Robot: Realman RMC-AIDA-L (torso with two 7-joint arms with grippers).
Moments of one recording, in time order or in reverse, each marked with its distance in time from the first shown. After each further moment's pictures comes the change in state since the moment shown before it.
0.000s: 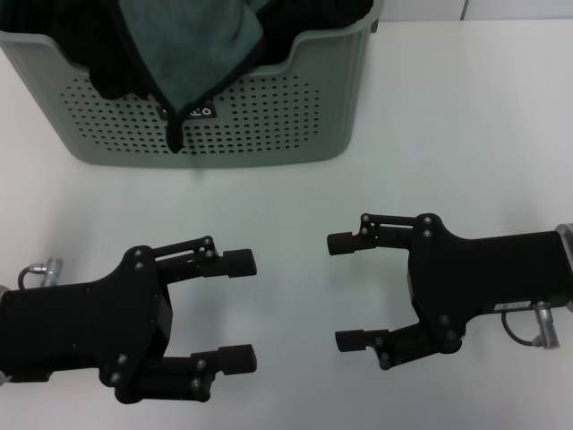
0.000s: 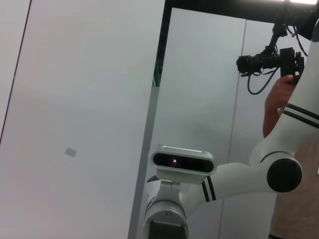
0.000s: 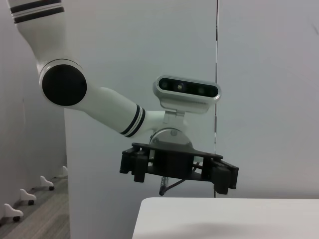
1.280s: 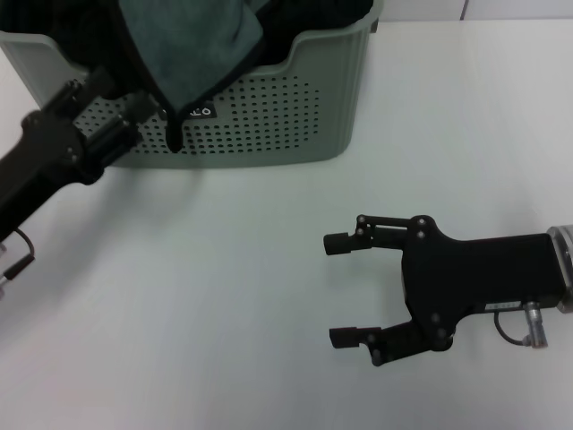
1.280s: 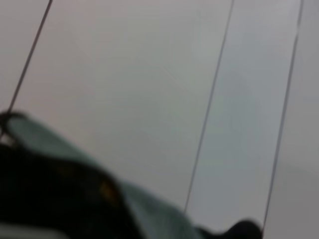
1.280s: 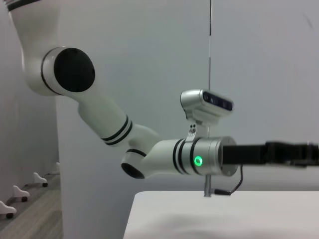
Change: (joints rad) left arm -0.093 -0.048 -0.507 -0.310 -0.035 -0.361 0.122; right arm 0.003 0.000 -0.024 0.020 0.011 -0.039 -0.014
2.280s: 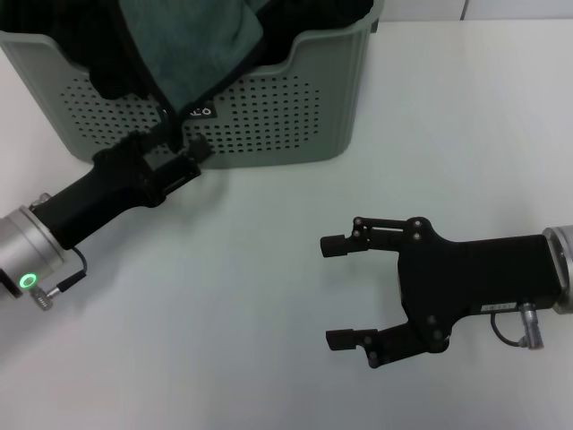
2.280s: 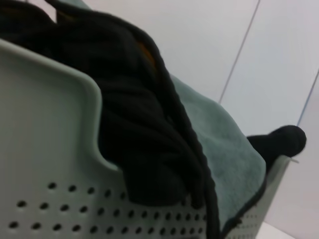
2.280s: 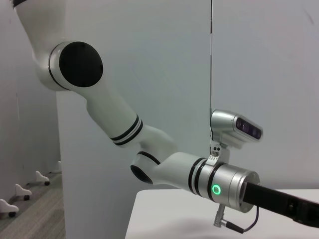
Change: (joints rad) left arm -0.070 -0.001 0.081 -0.098 0.063 -0.242 -0.024; right arm 0.004 0.000 -0.013 0.004 0.002 -0.009 0.000
